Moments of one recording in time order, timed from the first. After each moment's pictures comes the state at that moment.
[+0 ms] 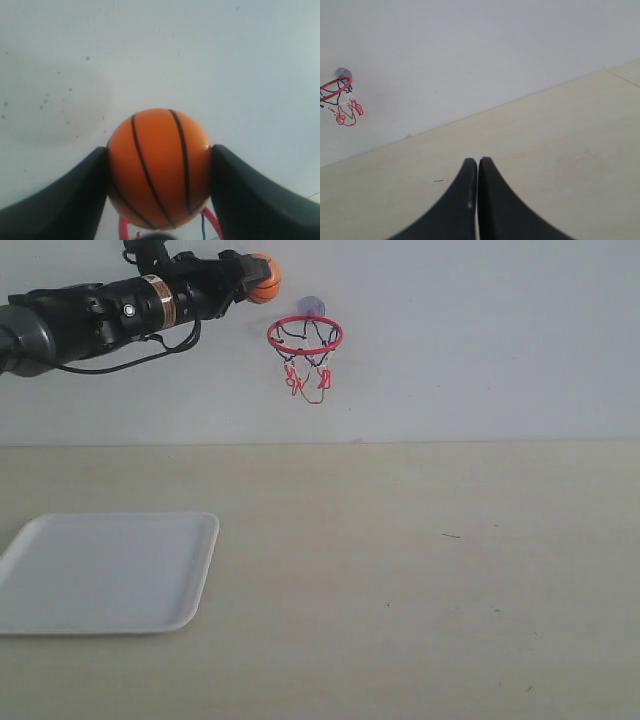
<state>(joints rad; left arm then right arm) -0.19 2.42 -2.21 1.33 -0.49 -1.77 0.43 0.00 -0.09 -1.08 0.49 1.42</state>
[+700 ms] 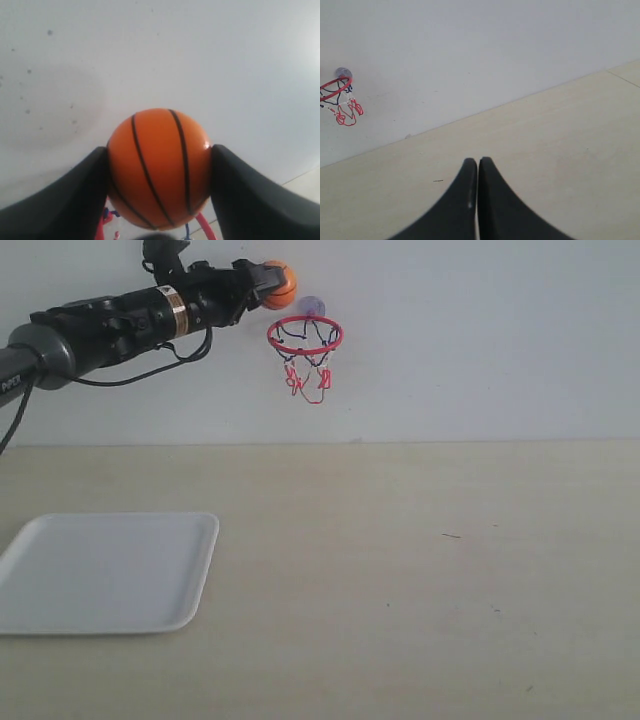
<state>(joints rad) -0.19 2.53 -2.36 1.39 -0.57 -1.85 0.43 0.00 -0.09 -1.08 0.49 1.42</state>
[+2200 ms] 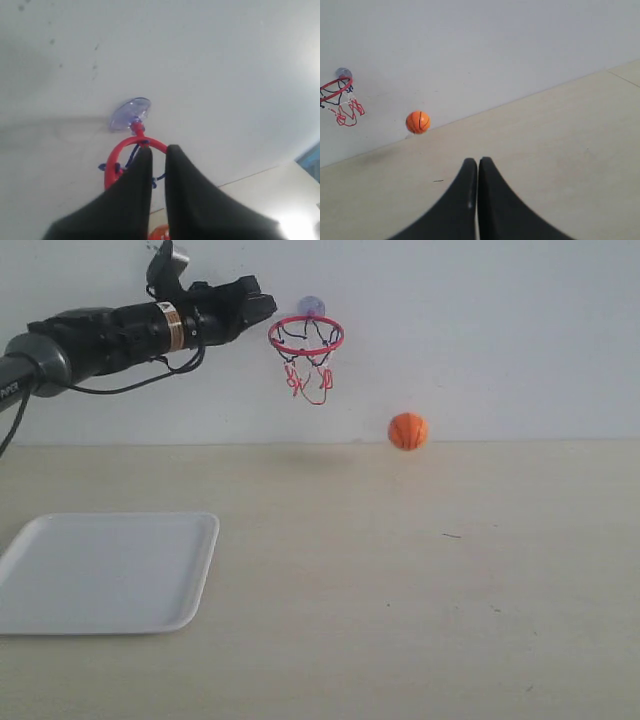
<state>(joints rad) -0.16 2.55 -2.37 1.51 -0.64 -2.09 0.43 0.00 -0.09 -1.08 0.49 1.42</state>
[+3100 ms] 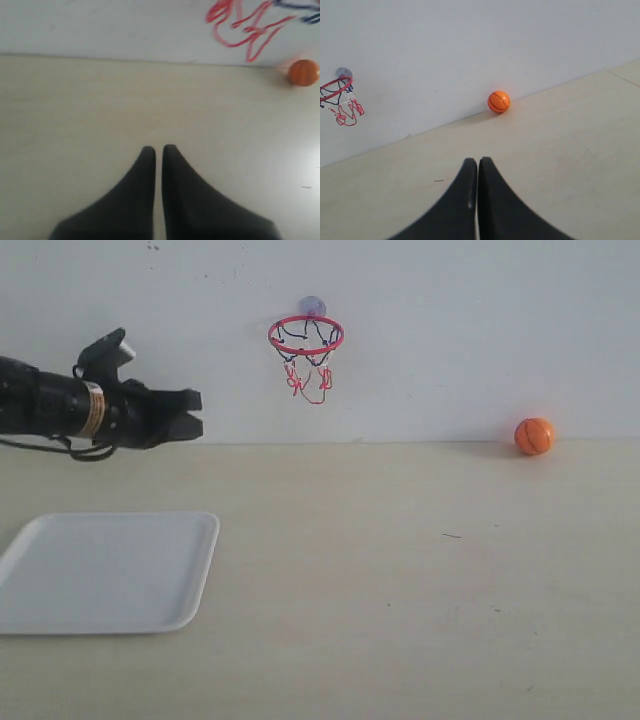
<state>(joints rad) -0.08 2.11 -1.48 1.74 -0.51 -1.99 0.43 0.00 -0.09 -1.08 0.49 1.42</state>
